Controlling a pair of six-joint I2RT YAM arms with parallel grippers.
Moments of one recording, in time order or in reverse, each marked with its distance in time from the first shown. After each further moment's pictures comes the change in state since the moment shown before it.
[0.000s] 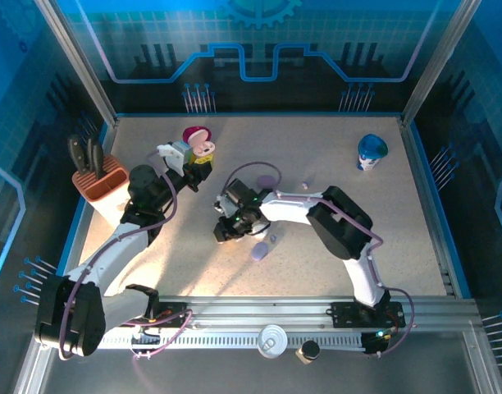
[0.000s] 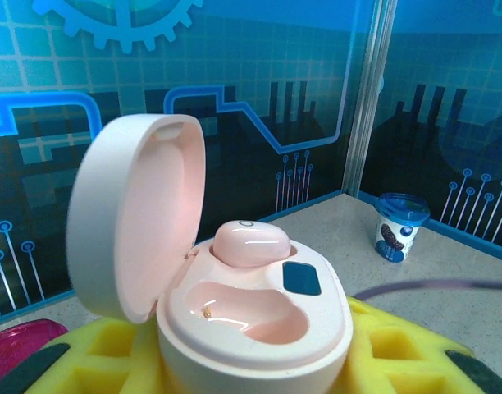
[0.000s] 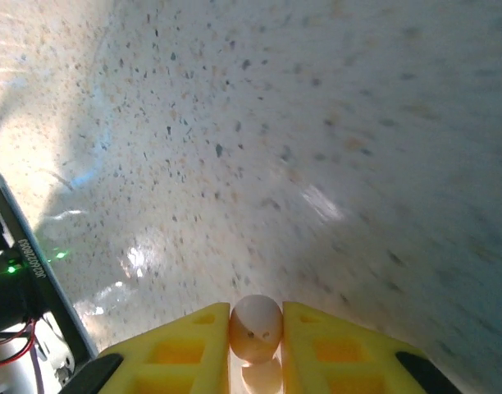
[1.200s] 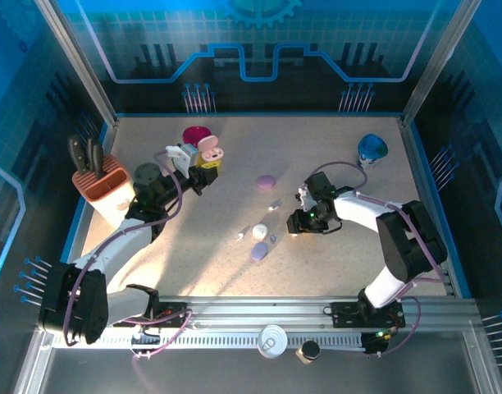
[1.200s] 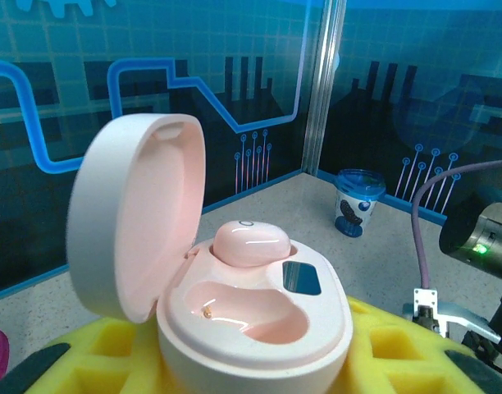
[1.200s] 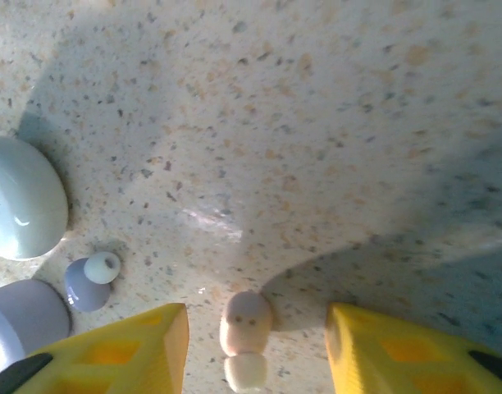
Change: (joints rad) left arm -0.003 0.075 0.000 0.032 0.123 0.001; right arm -0.454 -0.443 -0.488 -0.172 0.193 -0.219
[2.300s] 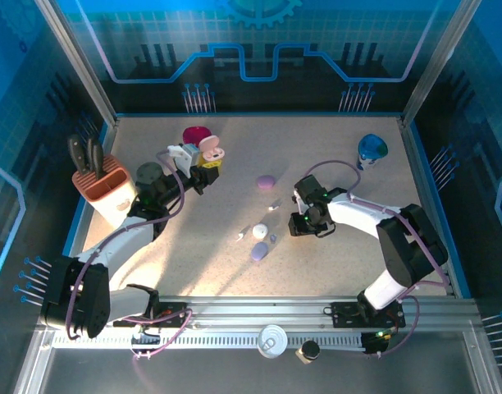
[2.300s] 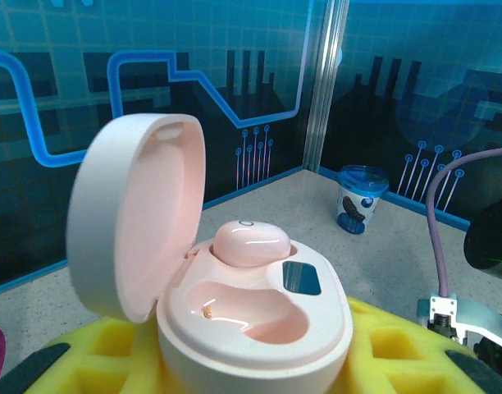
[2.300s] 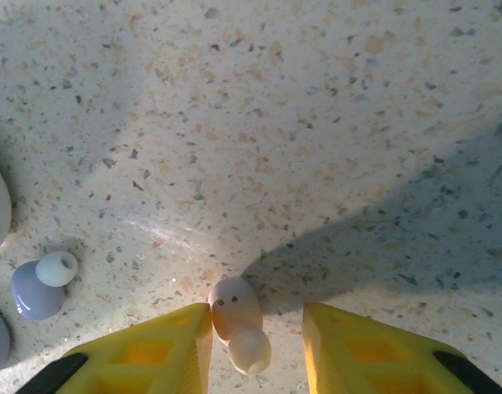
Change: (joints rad) left arm 0.000 0.036 0.000 0.030 0.000 -0.003; right arm 0.100 -0.019 0.020 -0.055 0.196 0.050
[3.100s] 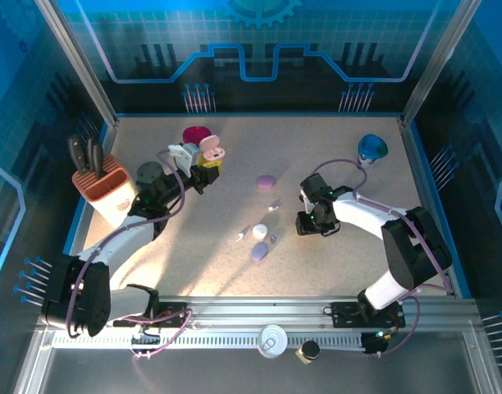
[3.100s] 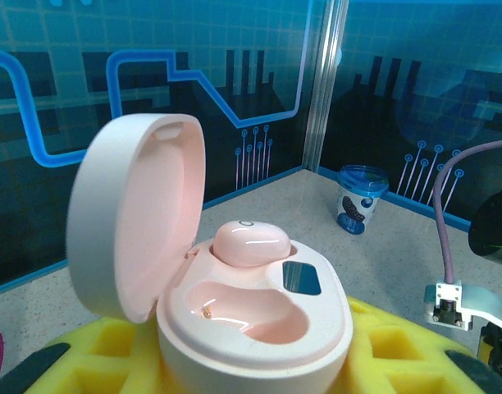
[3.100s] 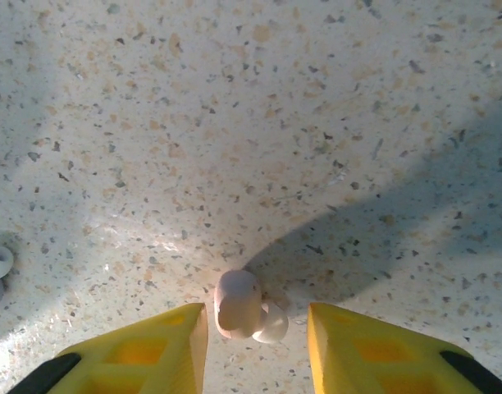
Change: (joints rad) left arm 0.000 0.013 0.007 0.006 0.005 0.000; right arm -0.040 -0.029 0.000 -0.060 0.053 -0.024
